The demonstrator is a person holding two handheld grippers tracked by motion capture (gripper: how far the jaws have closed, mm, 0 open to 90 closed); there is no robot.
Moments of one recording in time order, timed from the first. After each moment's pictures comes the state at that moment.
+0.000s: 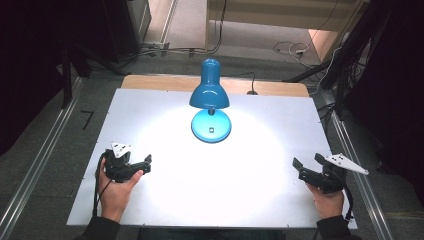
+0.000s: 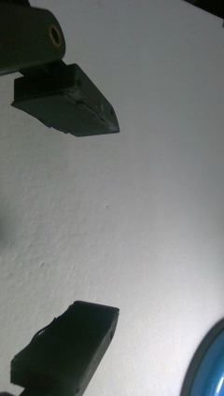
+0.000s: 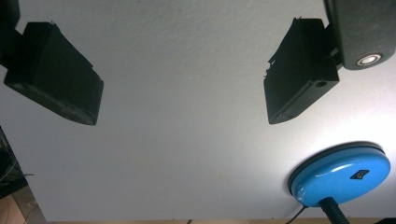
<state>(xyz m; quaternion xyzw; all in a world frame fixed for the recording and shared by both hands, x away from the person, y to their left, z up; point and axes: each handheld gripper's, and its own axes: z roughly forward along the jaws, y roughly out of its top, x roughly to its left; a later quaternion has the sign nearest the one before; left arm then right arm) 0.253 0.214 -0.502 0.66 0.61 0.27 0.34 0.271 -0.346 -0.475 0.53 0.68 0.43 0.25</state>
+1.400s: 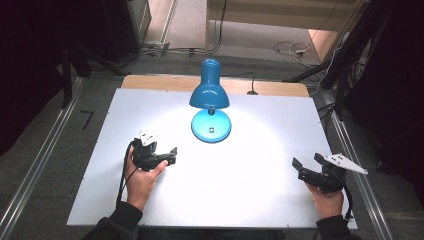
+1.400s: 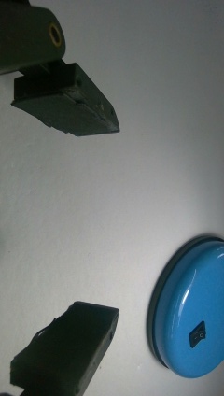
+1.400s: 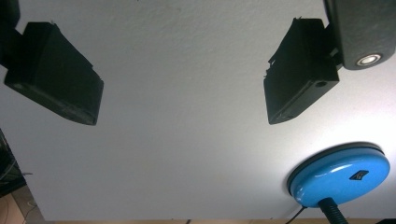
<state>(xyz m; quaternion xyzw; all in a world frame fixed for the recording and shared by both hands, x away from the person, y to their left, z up) 0.288 0.155 -0.493 0.68 0.58 0.24 0.38 0.271 -0.345 -0.475 0.53 0.69 0.43 0.26</state>
